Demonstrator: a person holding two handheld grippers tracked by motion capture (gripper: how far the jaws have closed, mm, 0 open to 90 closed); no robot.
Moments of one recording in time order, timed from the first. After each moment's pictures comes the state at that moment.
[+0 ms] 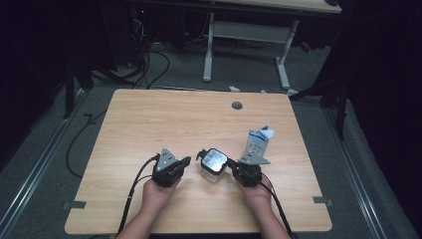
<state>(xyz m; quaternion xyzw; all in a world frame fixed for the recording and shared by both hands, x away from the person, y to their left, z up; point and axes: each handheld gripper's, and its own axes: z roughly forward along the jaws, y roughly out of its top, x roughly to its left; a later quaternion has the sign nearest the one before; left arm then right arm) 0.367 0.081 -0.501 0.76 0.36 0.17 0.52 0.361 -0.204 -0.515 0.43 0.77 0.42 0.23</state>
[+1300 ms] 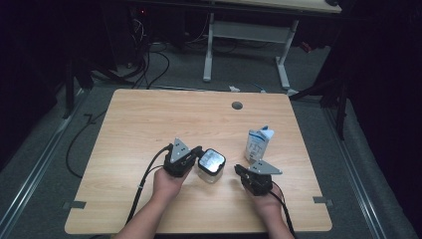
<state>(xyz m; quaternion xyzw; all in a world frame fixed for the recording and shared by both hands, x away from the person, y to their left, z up) 0.385 0.046 -0.482 0.76 0.32 0.20 0.53 0.333 -0.230 -0.514 0.42 0.77 0.43 0.24</state>
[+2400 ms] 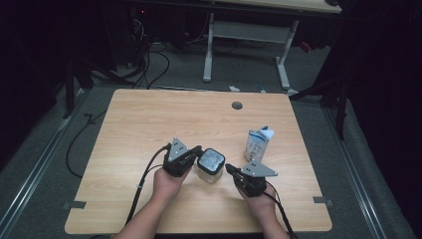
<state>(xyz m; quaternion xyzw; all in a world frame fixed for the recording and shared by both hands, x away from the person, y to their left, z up) 0.387 0.049 -0.484 0.75 0.33 0.19 0.54 0.323 -0.204 -0.490 0.36 0.77 0.47 0.24</state>
